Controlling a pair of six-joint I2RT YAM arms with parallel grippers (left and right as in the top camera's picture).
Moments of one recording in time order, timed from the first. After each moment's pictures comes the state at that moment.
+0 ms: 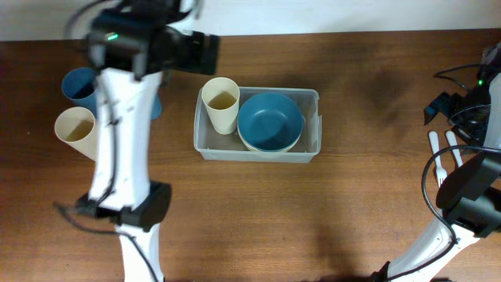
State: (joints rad) left arm -0.25 2.14 2.93 -1.68 -0.06 -0.07; right arm -0.48 2.11 2.03 -1.55 0.02 0.44
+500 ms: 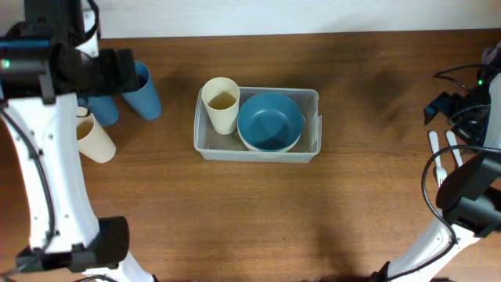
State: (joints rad) left arm 0.06 1.86 2.43 -1.69 -0.11 -0.13; right arm -0.48 2.11 2.03 -1.55 0.02 0.45
